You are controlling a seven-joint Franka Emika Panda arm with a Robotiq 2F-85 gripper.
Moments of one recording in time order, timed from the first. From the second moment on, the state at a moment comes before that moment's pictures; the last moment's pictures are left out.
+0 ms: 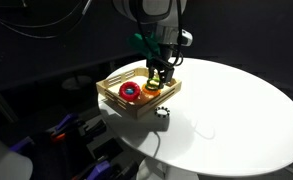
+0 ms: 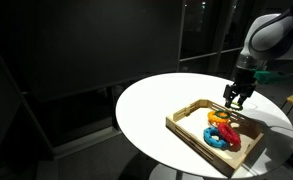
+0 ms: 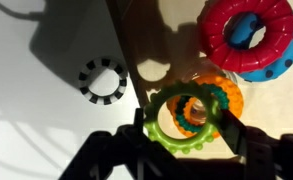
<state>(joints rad) -0.04 0.21 -0.01 -2.36 0.20 2.51 0.01</state>
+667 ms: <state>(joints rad) 0.01 0.21 0.04 -2.38 0.19 2.51 -0.01</state>
